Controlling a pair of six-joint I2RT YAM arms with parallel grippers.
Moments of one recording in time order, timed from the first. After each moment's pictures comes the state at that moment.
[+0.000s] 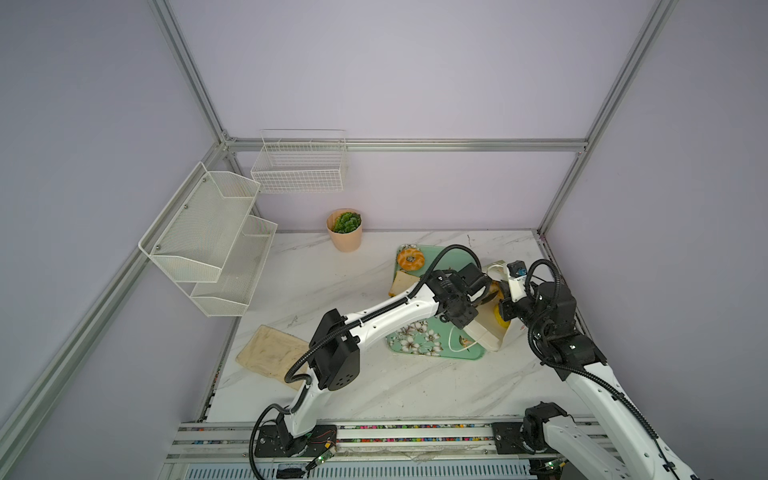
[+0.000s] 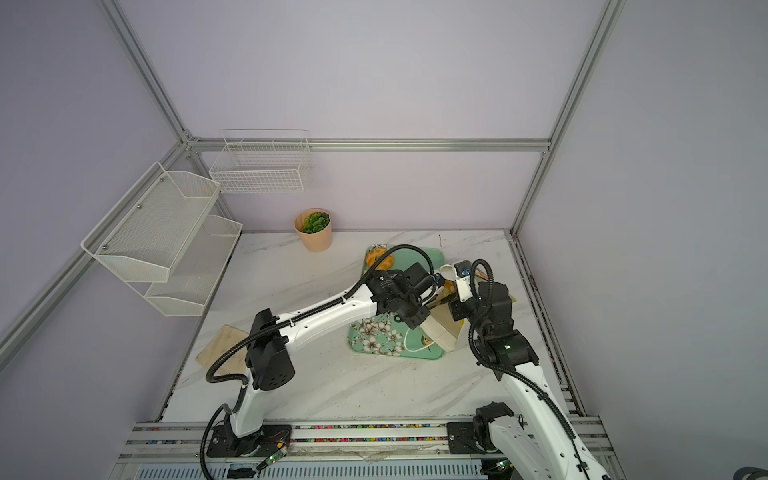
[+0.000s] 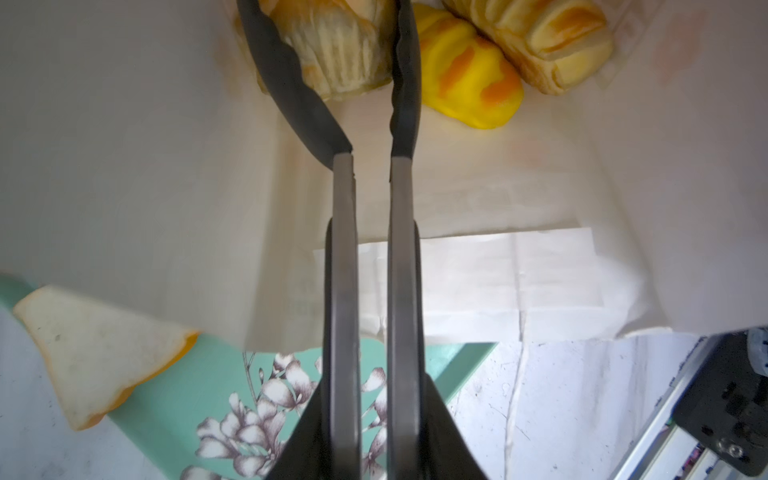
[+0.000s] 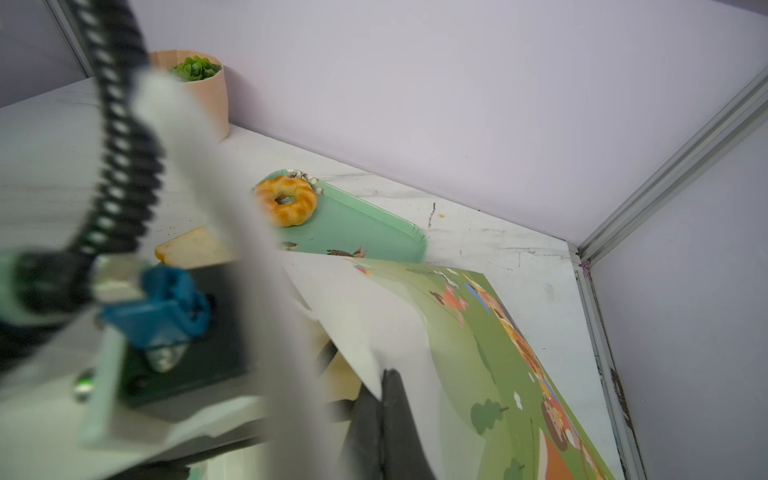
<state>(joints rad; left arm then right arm) -1.01 2.08 2.03 -0.97 -0.09 -0.05 0.24 0.82 0.72 -0.24 -0.03 -0.17</state>
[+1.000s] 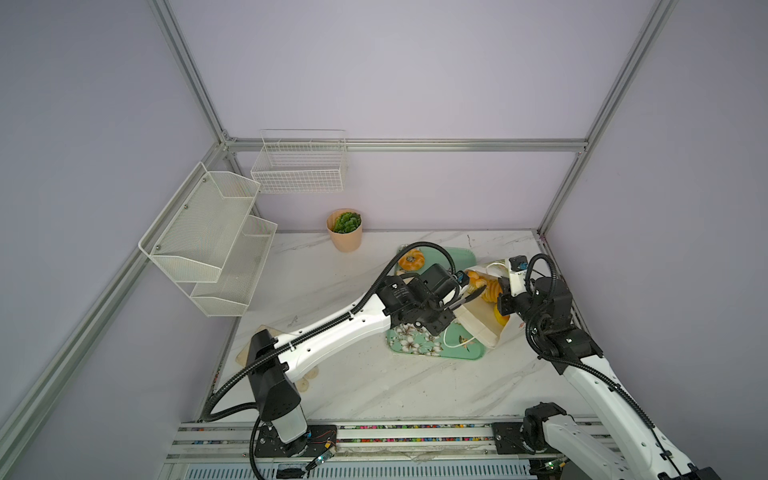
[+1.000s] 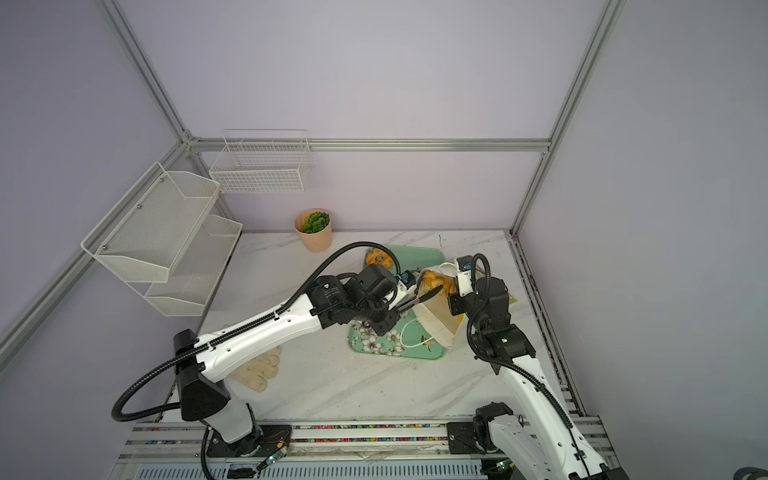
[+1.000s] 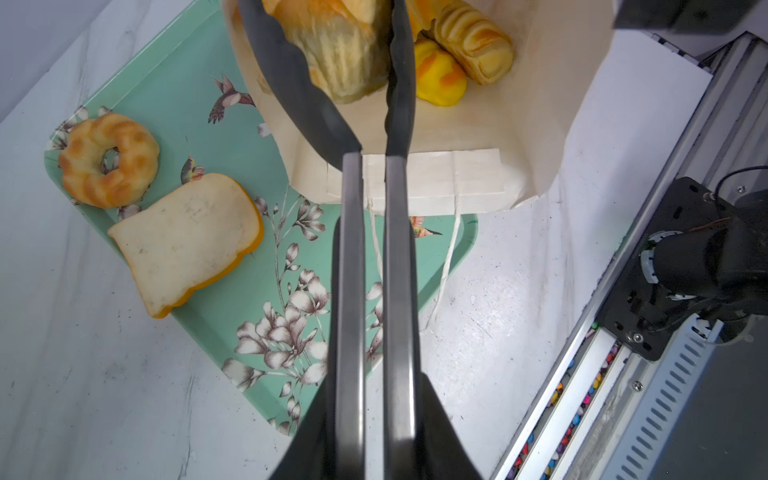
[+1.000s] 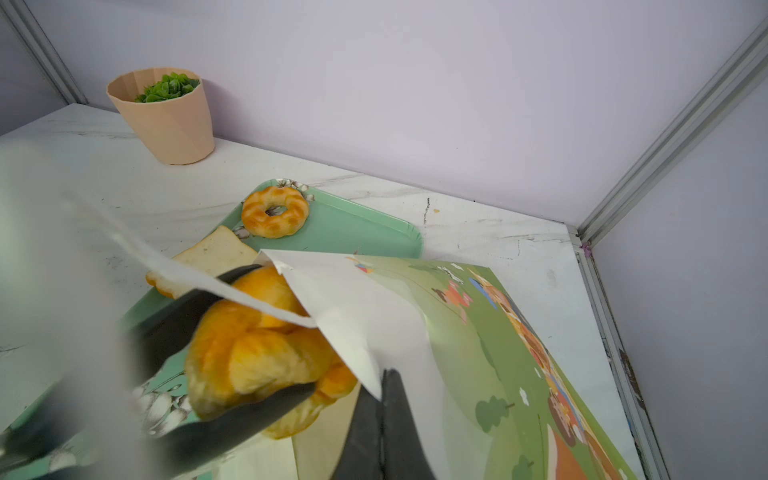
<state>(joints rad) -1.01 1.65 1.68 -0.94 -0.07 -0.08 0.24 0.87 0.75 -0.23 0.03 -0.08</state>
